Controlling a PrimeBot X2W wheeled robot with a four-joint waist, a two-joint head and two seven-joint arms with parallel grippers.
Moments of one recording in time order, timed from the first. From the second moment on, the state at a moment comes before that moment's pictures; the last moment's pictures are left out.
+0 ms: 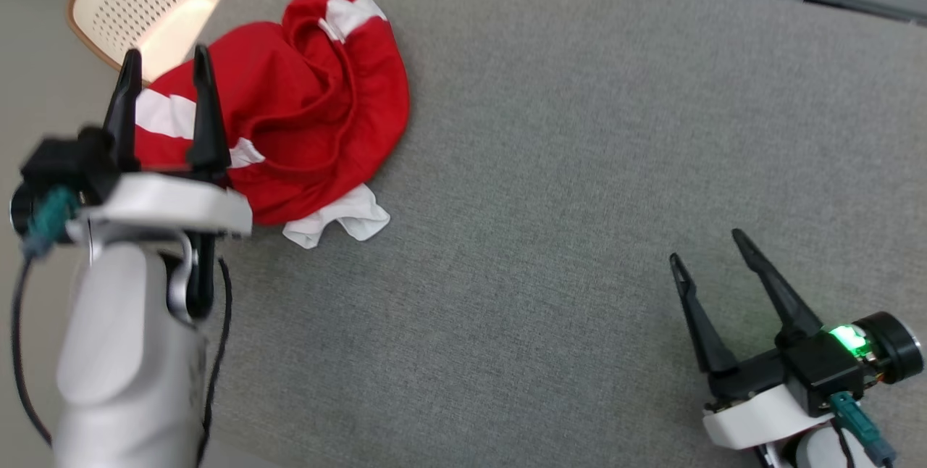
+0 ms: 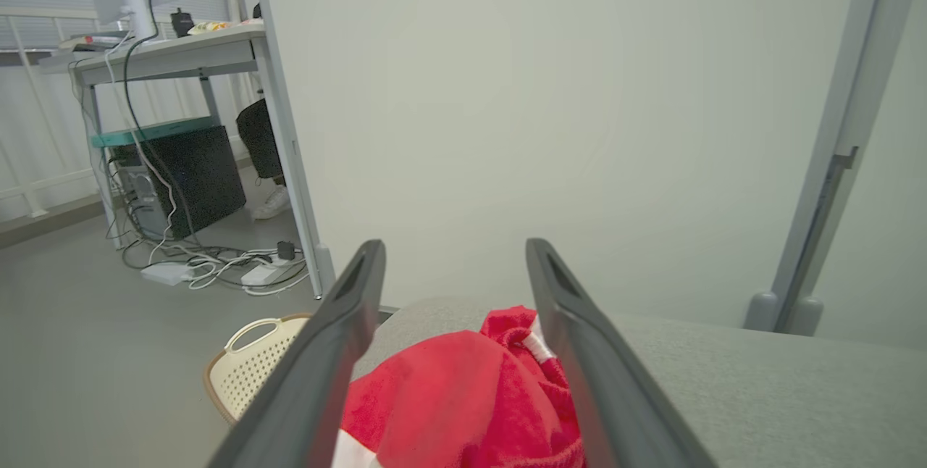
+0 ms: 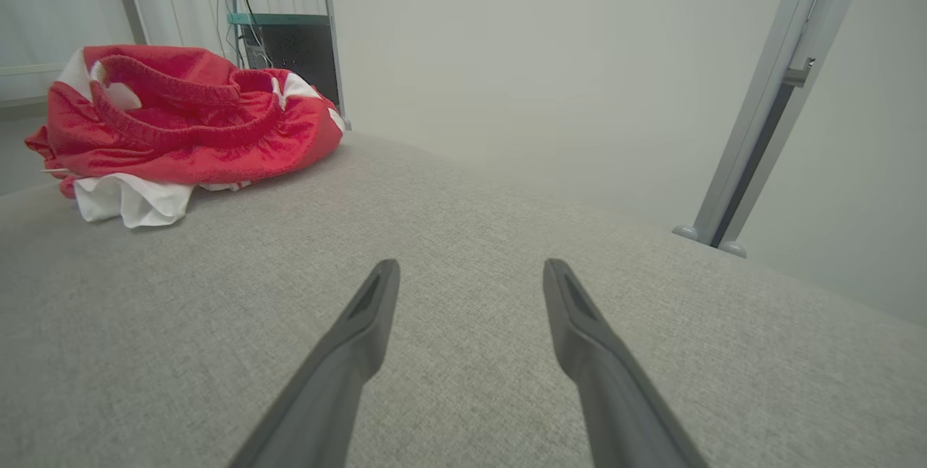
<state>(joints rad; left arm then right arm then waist) -0.50 0.07 0.05 0.34 -0.17 -0.06 -0.26 -0.09 -0.15 0.20 0.11 -0.07 0.13 -0.26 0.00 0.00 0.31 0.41</state>
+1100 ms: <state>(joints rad) -1.09 0.28 -0.22 0.99 -0.63 -0.13 0.17 -0.20 -0.18 0.15 0.00 -0.07 0.14 -0.28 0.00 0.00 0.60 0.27</state>
